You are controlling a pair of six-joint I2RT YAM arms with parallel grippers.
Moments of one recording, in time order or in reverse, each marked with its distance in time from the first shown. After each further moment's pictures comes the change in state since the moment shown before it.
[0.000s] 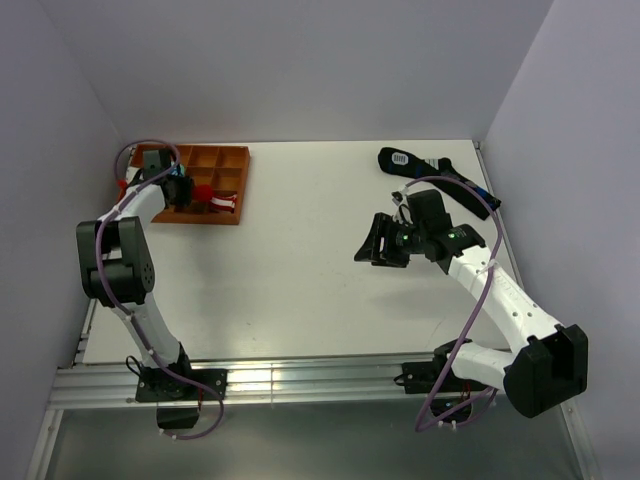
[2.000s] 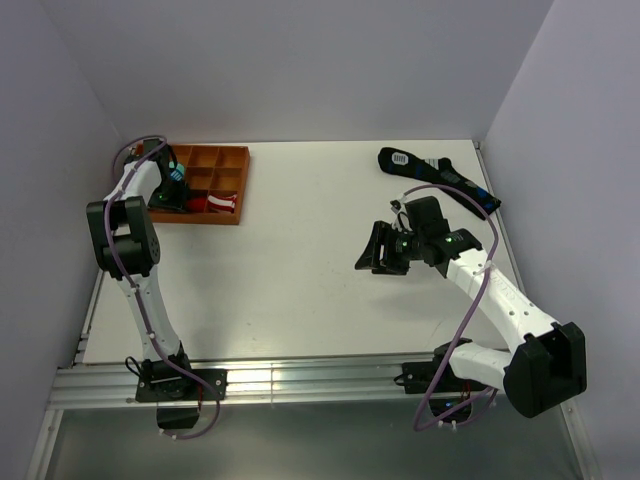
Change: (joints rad) left arm 0.049 0.307 0.426 -0.542 -0.002 -0.079; right arm -0.003 0.000 -0.060 0.008 -0.018 -0.004
